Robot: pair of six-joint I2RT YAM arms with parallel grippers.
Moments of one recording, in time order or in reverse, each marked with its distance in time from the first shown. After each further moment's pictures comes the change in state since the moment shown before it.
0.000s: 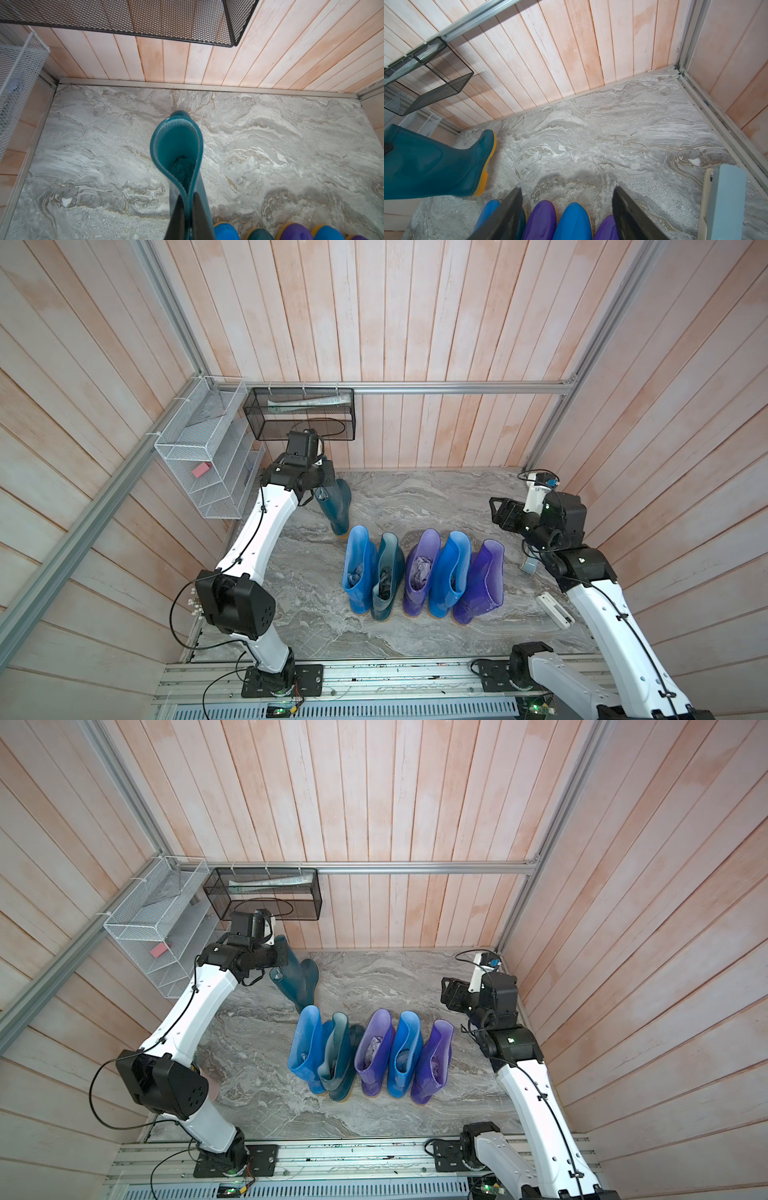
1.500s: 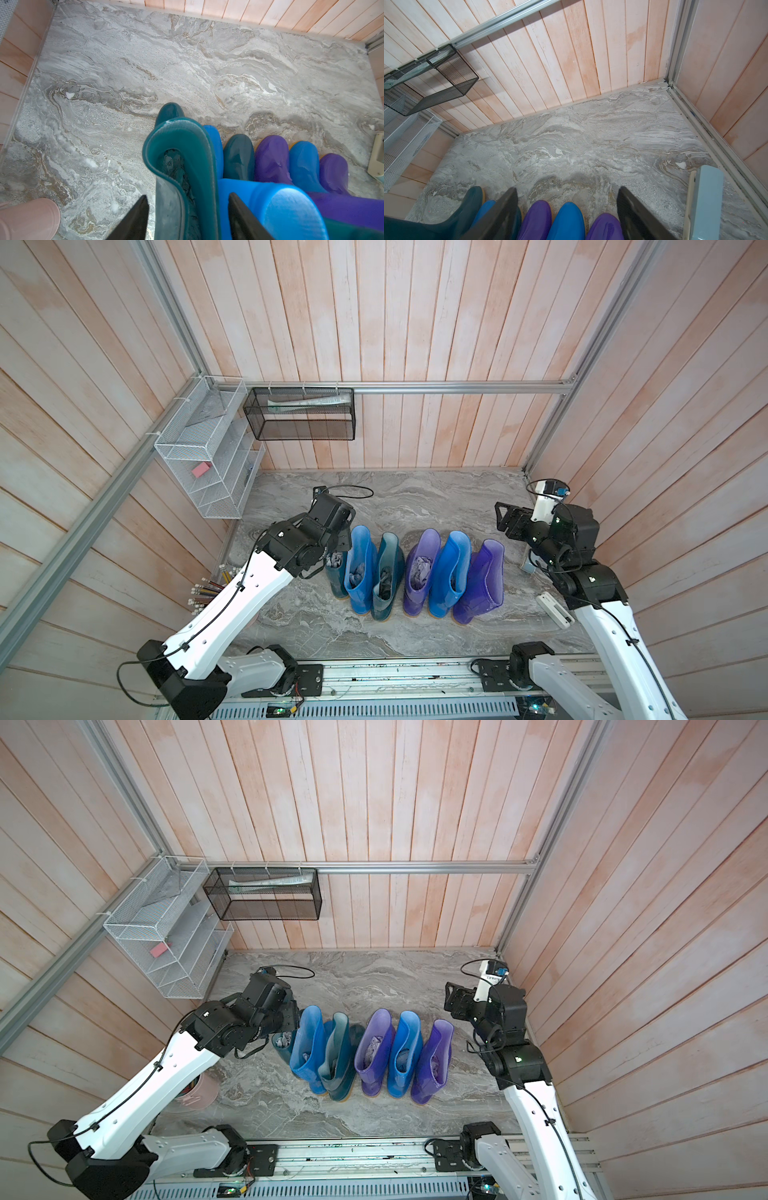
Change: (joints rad) left arm -0.448 -0.476 -0.408 -0.297 -0.328 -0.409; right arm 0.000 -0.127 -0.057 -0.007 0.028 -0.034
